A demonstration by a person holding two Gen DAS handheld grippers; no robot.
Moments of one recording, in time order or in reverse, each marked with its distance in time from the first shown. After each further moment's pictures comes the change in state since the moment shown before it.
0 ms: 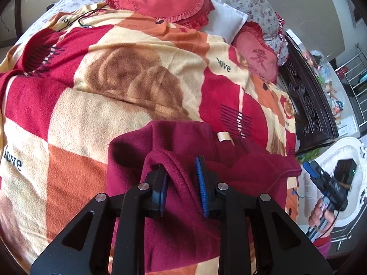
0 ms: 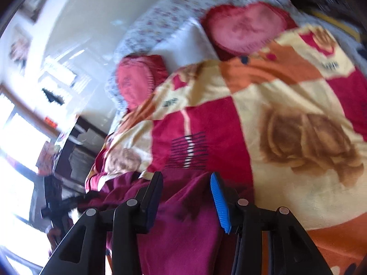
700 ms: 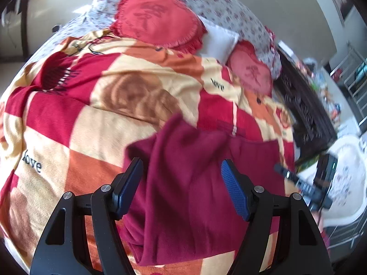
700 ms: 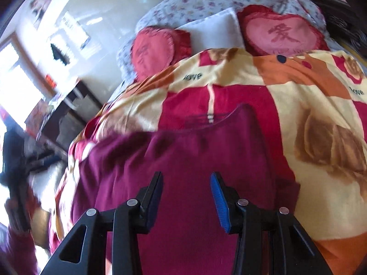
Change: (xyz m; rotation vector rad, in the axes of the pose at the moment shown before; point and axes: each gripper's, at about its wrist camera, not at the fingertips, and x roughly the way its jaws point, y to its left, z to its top) left arm -0.035 -0.006 -0.019 0.045 -0.139 0.027; right arm 0.069 0.042 -0.028 -0.192 0.062 -0.074
